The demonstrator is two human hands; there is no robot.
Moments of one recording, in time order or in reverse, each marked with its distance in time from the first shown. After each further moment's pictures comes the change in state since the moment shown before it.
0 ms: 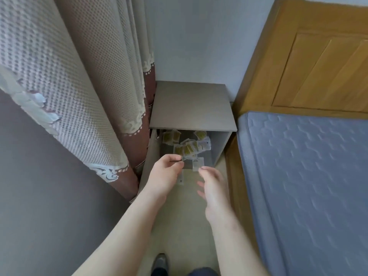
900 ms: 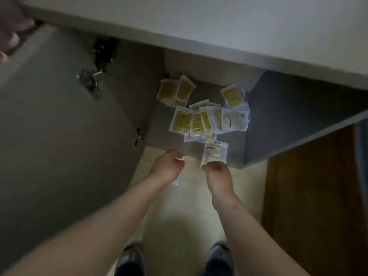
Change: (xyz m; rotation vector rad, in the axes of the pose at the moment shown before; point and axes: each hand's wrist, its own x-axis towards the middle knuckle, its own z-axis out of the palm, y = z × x) left_hand 0.484 -0.348 0.149 0.430 0.025 -0.212; right_hand 0.570 0.251 0.019 -0.496 -0.097 0.171
